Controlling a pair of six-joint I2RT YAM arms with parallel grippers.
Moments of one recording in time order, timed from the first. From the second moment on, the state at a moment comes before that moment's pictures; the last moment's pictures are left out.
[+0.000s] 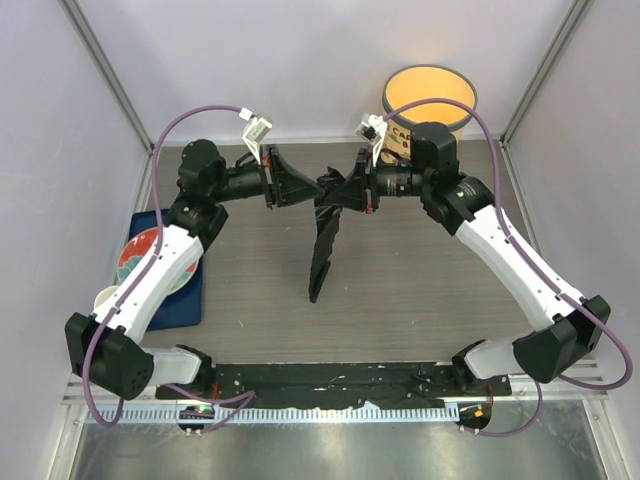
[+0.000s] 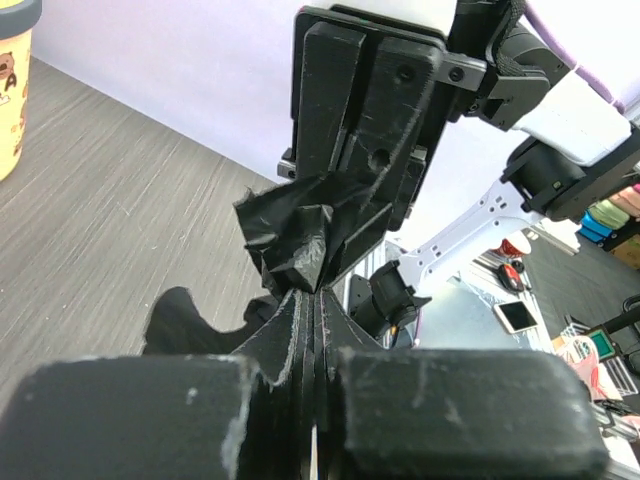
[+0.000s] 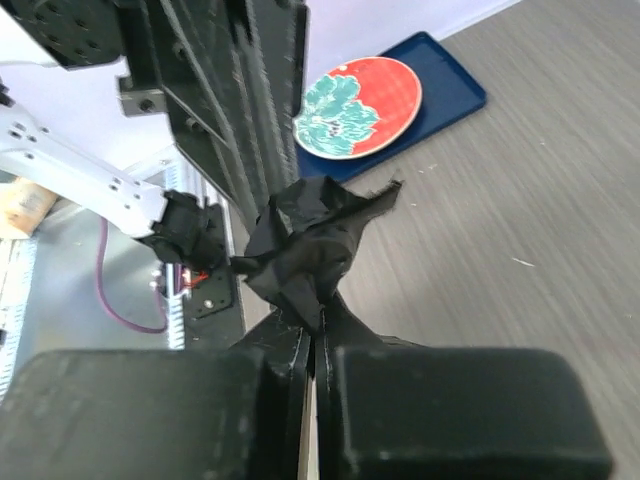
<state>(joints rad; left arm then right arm) -0.41 1.31 1.23 0.21 1.00 -0.60 0.52 1.38 1.47 -0.32 -0.84 0.15</state>
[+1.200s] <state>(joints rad) -0.52 1.38 1.39 -0.04 0.86 -0.35 0.46 1.33 1.47 -0.45 -0.89 0.04</state>
